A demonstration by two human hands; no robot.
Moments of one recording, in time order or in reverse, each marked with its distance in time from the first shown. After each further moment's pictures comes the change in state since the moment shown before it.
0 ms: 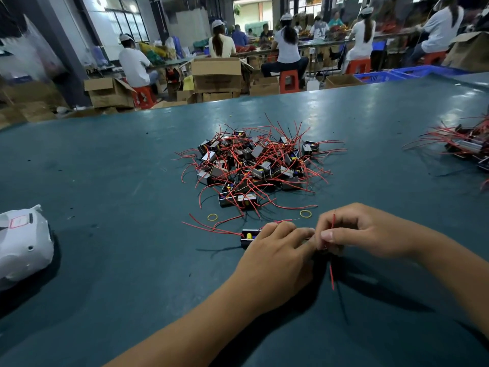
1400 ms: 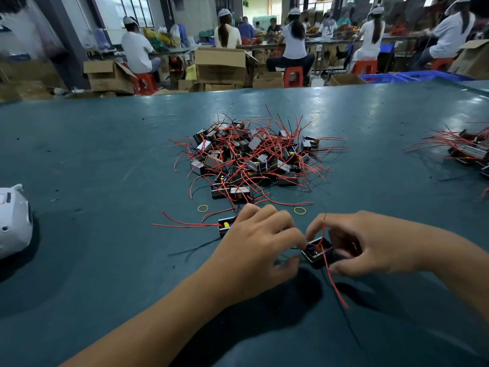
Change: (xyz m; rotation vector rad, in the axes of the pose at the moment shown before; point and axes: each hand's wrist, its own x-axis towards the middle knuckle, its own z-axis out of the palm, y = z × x) left_hand 0.000 -0.013 -0.007 -0.147 0.293 0.028; right_hand -0.011 0.004 -0.010 -0.438 -0.137 0.126
